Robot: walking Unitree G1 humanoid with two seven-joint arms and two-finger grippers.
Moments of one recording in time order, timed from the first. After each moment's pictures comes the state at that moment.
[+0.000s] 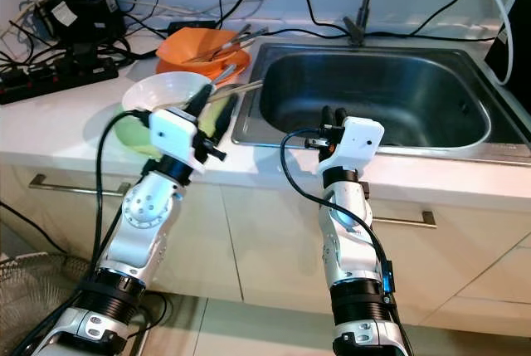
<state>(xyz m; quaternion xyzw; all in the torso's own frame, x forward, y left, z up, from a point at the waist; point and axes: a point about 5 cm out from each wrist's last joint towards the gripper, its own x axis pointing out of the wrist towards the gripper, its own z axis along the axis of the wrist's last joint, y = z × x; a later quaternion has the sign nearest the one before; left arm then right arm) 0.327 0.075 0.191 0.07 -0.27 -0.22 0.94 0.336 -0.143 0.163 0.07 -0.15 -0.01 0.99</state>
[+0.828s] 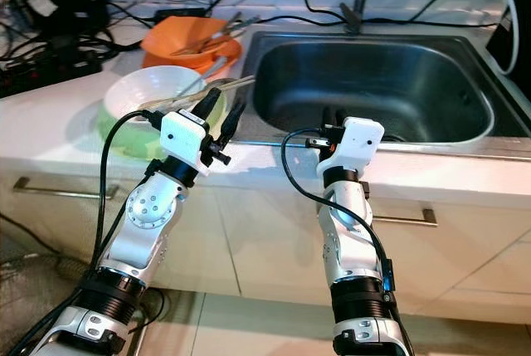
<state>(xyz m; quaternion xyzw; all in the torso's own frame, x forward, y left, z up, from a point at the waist) 0.327 0.074 0.190 0.09 -0.26 -0.22 0.94 0.338 -0.145 0.162 0.07 -0.15 -0.01 0.99</state>
